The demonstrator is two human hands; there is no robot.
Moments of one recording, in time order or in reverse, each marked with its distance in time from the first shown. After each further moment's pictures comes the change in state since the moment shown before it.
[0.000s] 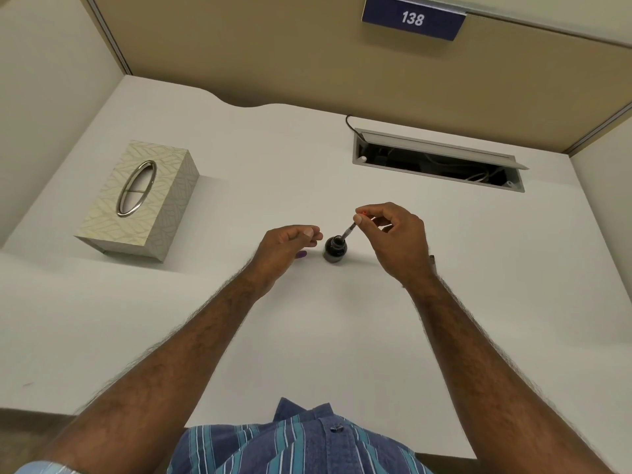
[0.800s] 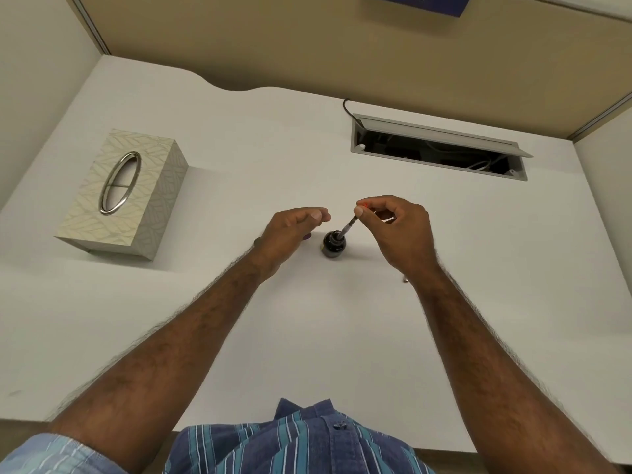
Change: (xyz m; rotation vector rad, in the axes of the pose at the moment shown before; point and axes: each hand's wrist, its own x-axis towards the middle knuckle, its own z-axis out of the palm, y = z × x) left_hand 0.032 0.007 0.005 0.050 -0.102 0.042; right_hand 0.011 -0.002 -0.002 0.045 -0.013 0.074
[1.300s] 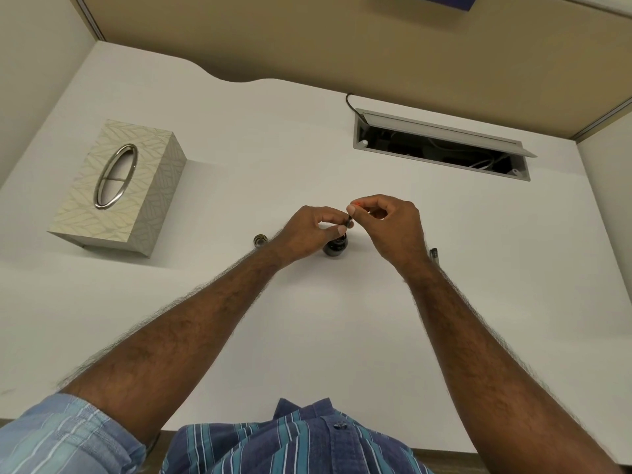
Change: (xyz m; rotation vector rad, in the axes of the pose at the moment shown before) left_hand 0.027 -0.002 0.020 0.296 -0.129 0.140; right_hand 0.014 0.006 0.018 -0.002 -0.036 0.083
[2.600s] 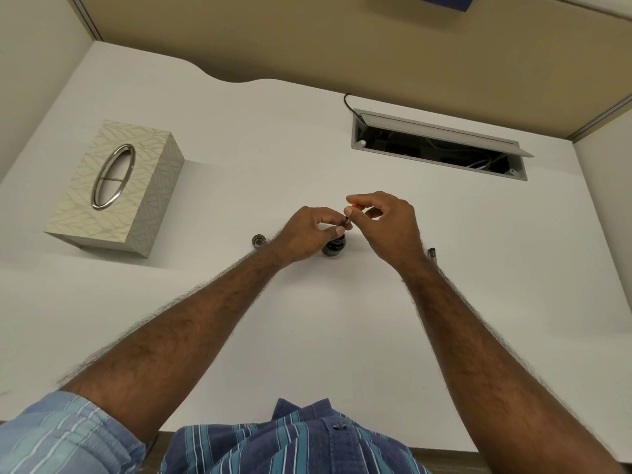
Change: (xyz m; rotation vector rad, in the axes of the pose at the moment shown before) left_hand 0.004 -0.008 0.004 0.023 0.019 0.016; right_hand 0.003 0.006 0.002 -0.090 -0.015 -0.116
